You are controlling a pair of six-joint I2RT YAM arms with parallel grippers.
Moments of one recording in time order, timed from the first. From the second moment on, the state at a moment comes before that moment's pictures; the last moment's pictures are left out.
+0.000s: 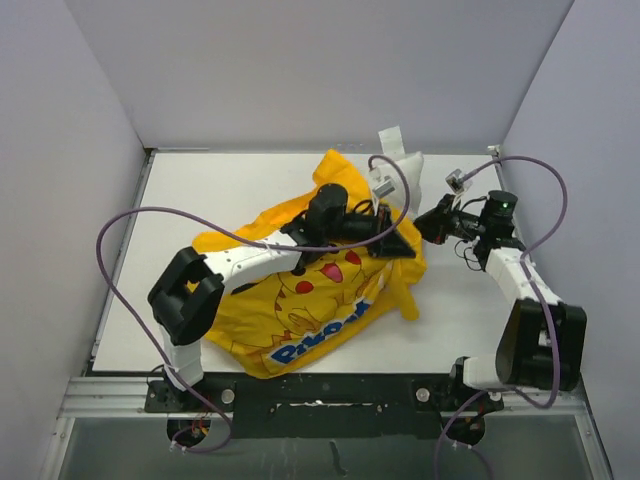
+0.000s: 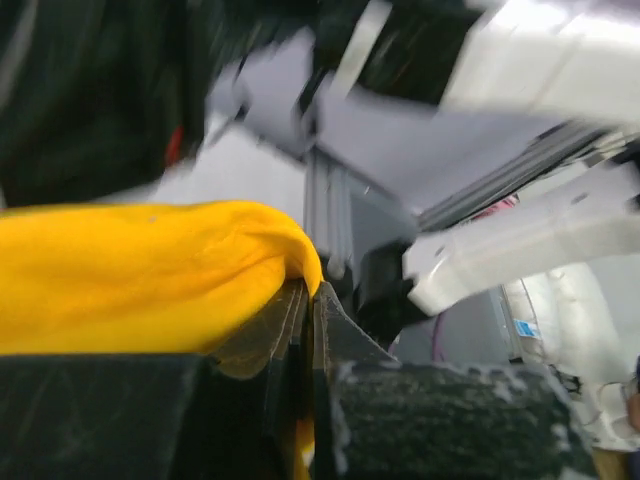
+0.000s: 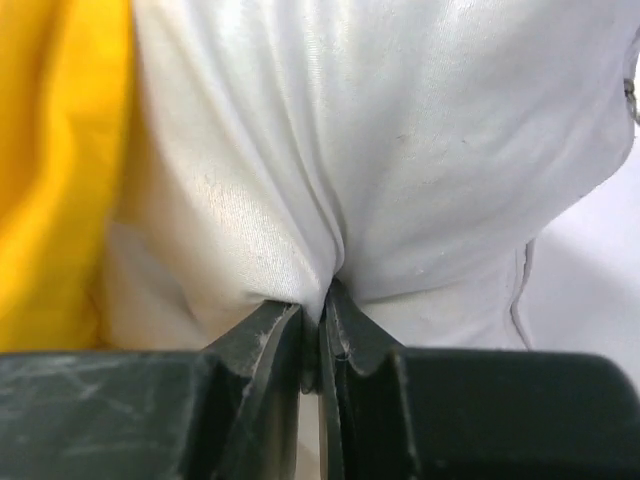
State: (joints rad) left arm -0.88 1.85 1.50 0.39 0.79 -0.67; right arm -0.15 1.32 0.81 0.13 -1.11 0.00
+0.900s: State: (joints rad) left arm -0.59 1.21 1.00 0.12 0.54 -0.61; right arm -0.06 1.46 1.33 -0.46 -1.06 -0.58
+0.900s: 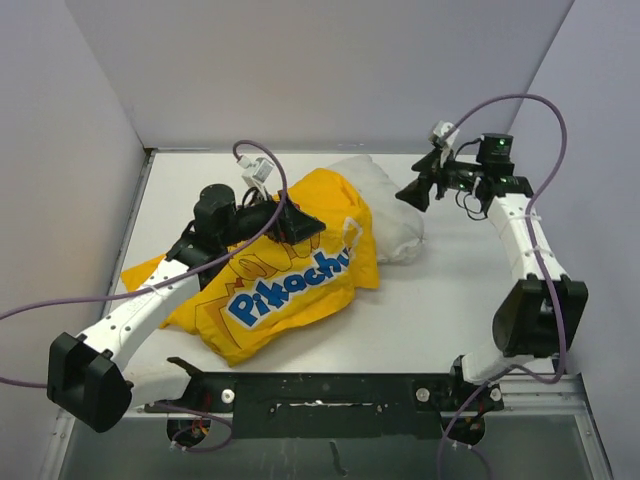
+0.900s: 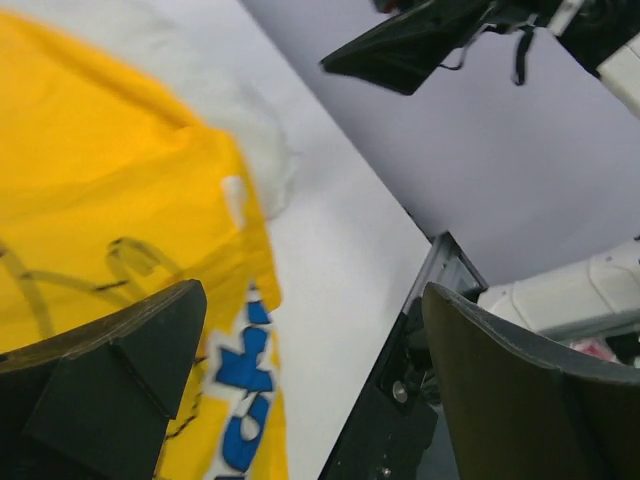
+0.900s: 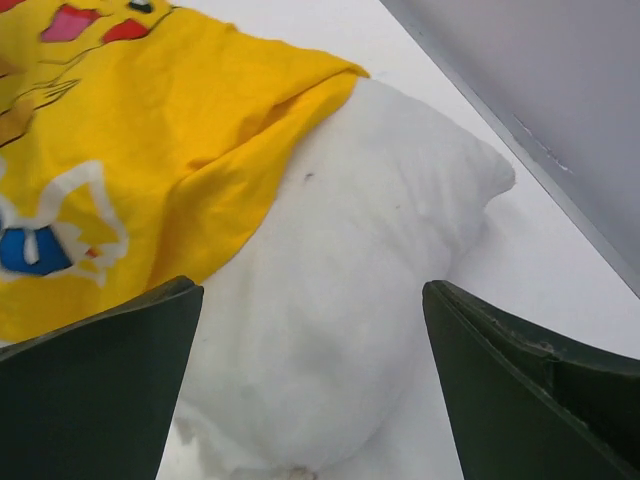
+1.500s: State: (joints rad) left arm -0.48 1.51 1.17 -0.37 0.32 -0.41; right arm 0.09 1.64 1.21 -0.73 -0.96 -0.73
